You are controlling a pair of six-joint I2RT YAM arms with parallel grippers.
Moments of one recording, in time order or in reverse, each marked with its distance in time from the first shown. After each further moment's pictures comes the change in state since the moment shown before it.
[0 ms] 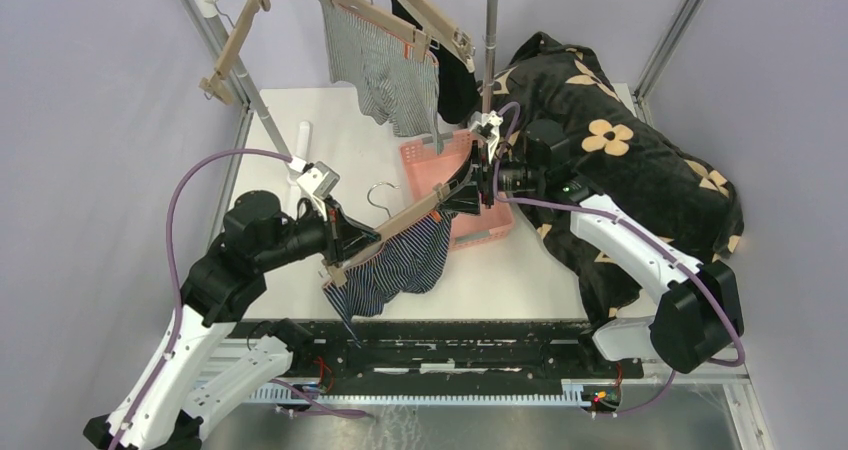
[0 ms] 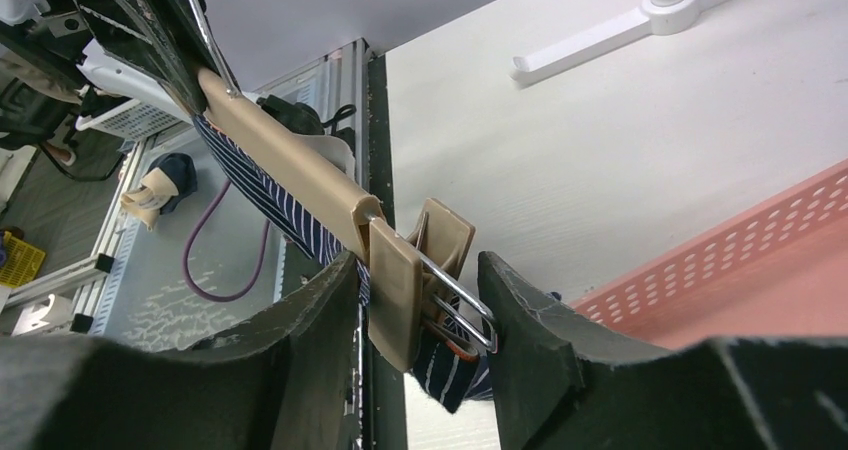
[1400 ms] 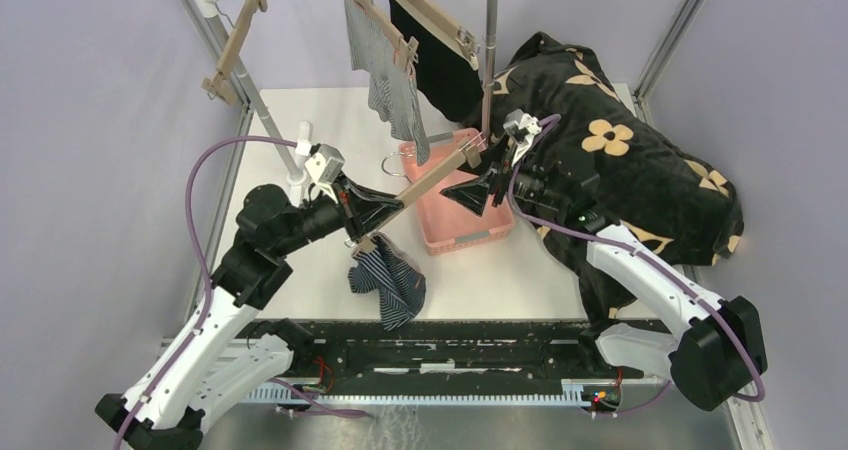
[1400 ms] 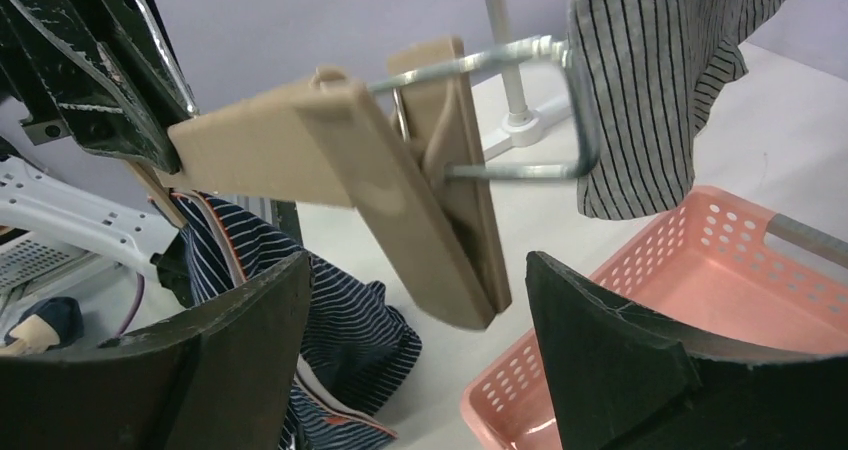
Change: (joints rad) left arm -0.001 0.053 -0.138 0.497 0.063 -0.017; right arm 0.002 -0.187 -0.179 0.278 0.316 0.111
